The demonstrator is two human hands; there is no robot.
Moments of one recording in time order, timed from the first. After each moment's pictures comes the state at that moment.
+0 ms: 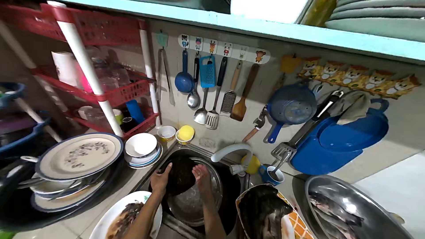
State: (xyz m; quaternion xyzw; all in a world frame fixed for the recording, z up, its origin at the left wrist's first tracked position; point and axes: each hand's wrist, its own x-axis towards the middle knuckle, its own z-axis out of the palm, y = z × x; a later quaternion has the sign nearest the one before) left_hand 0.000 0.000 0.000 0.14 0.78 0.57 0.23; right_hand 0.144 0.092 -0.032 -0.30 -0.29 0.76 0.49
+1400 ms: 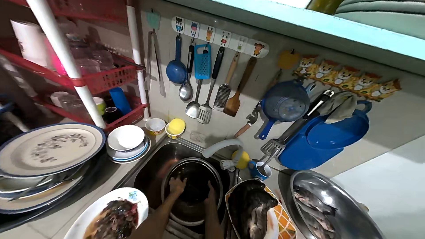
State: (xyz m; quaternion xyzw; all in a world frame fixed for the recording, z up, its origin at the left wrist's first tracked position) left_hand 0.077 0.066 -0.103 0.35 0.84 0.23 0.35; right_hand 0.231 0.096 -0.116 -0.59 -0.17 0.64 0.45
